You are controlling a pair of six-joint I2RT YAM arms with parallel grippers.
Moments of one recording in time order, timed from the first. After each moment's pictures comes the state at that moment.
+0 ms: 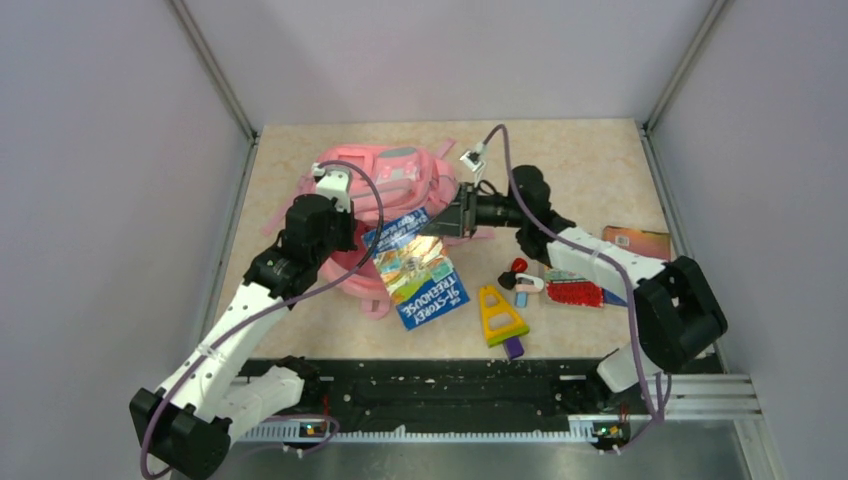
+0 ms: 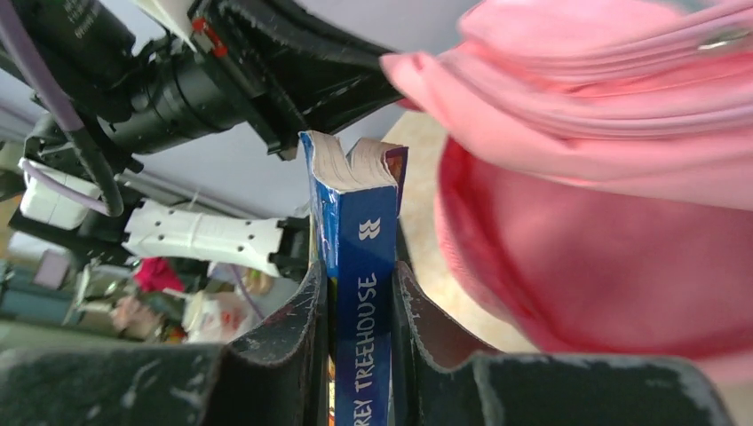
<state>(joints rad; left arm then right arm) -0.43 0.96 0.91 -0.40 -0.15 -0.14 0.55 1.48 0.97 0.42 -0.85 0.78</state>
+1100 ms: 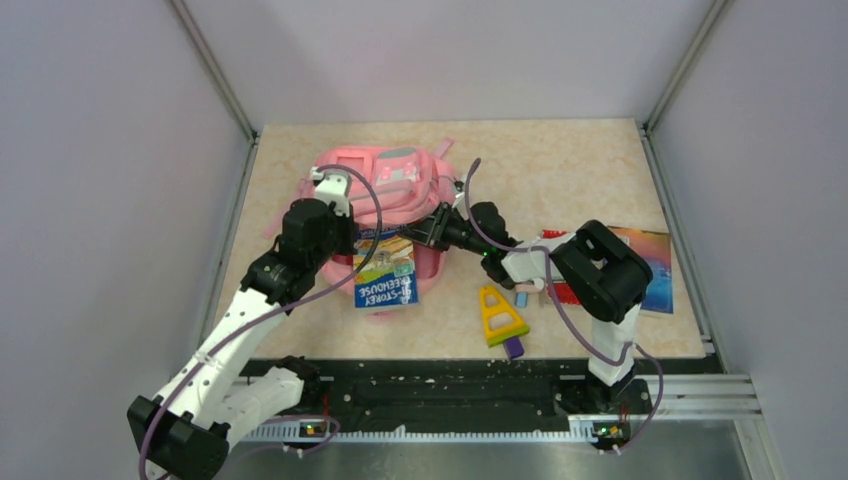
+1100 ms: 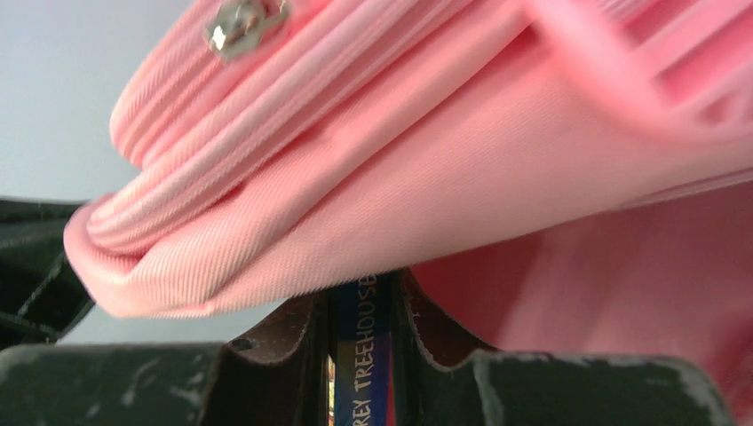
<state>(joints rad) -0.43 0.93 0.88 -0.40 -0.11 -0.15 0.71 1.90 0.90 0.86 -0.40 1.07</state>
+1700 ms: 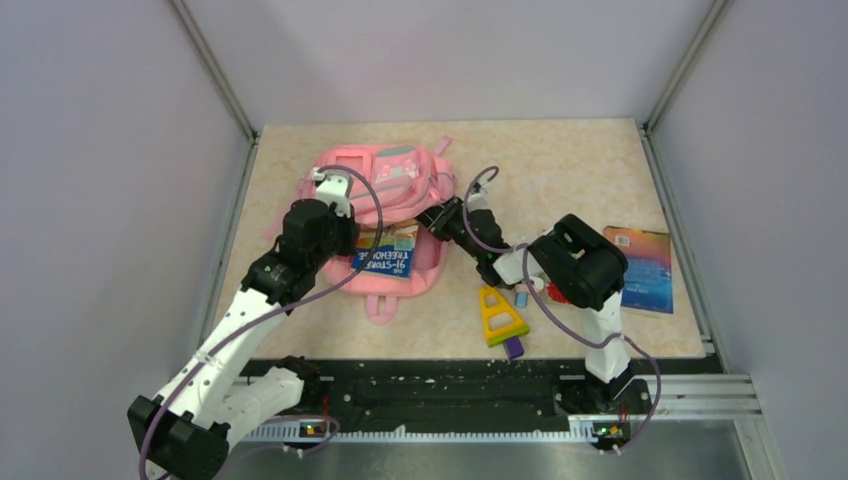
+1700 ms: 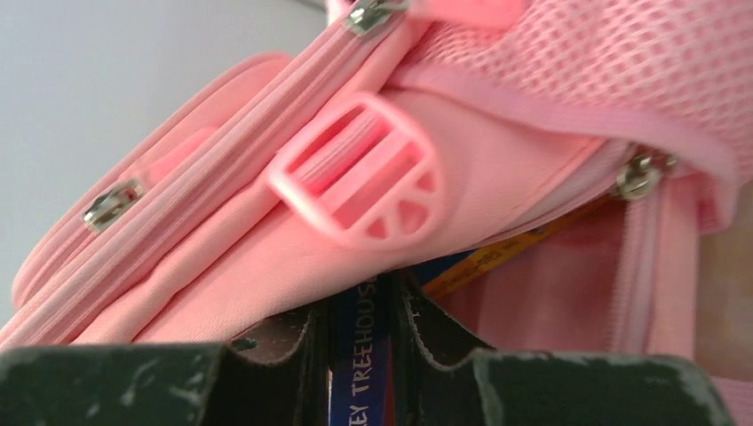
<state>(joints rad) -0.43 0.92 0.88 -0.40 -0.09 -0.15 0.71 2.05 0.91 1.09 -0.02 1.12</state>
